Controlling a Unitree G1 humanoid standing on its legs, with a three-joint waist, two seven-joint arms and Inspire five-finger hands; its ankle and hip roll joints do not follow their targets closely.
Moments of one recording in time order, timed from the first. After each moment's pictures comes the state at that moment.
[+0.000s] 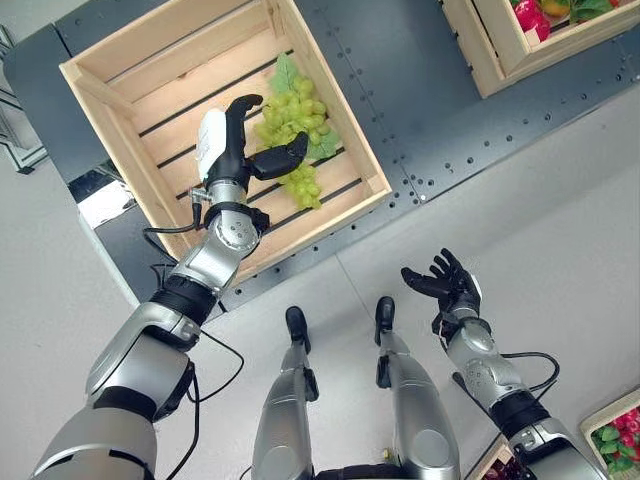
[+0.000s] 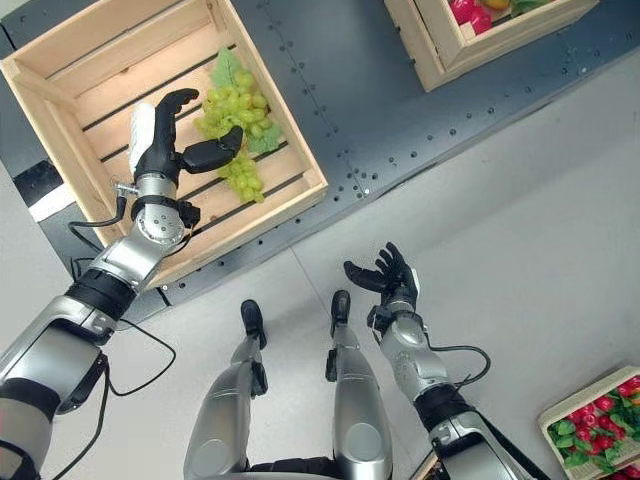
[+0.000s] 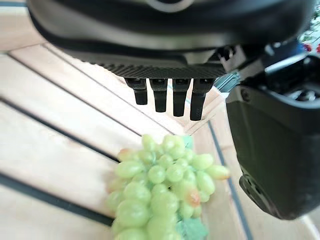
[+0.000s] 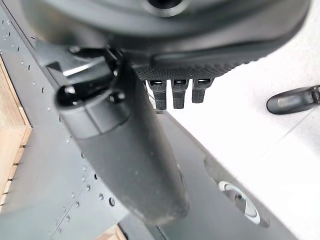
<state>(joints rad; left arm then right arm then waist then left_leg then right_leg) -0.92 0.59 -0.53 0.66 -0.11 0.05 0.55 -0.35 -0.34 0.34 0.47 0.80 -0.09 -0.41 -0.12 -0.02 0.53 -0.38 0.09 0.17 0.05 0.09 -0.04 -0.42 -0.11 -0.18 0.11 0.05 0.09</state>
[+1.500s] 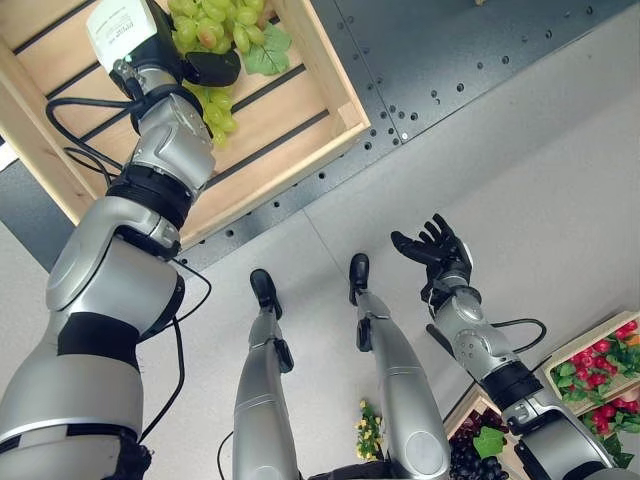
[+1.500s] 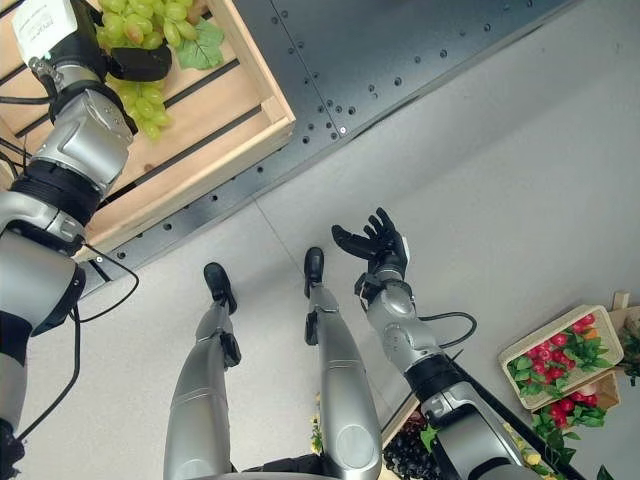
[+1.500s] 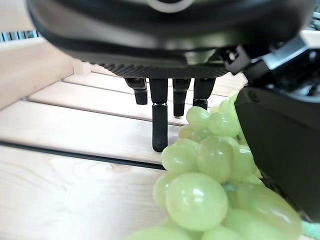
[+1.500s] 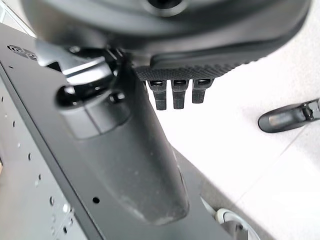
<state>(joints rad) -1.47 0.65 -0.74 1.02 0.06 0.52 0.43 -0.47 -0.36 0.40 0.41 0.92 -0.10 -0.49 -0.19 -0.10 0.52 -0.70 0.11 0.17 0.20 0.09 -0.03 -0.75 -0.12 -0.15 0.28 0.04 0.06</state>
